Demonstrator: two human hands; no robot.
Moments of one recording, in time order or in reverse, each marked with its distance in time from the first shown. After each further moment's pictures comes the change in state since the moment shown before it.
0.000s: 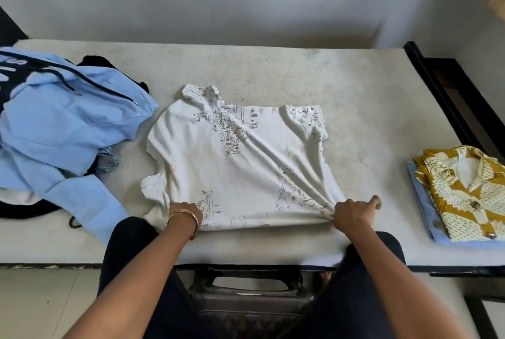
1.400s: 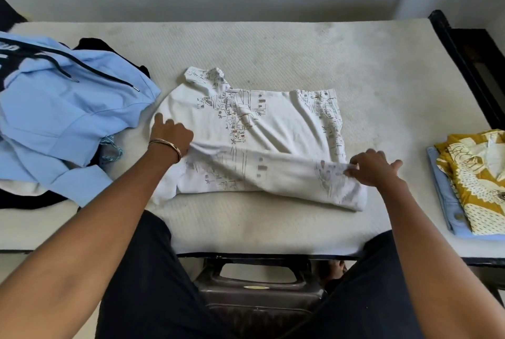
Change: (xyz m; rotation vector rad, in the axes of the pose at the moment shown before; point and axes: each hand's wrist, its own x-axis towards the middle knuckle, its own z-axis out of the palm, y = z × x) left_hand 0.022 -0.105 -0.084 0.056 0.441 -0.214; right_hand 0.057 0.043 -0.042 0.587 0.096 -0.088
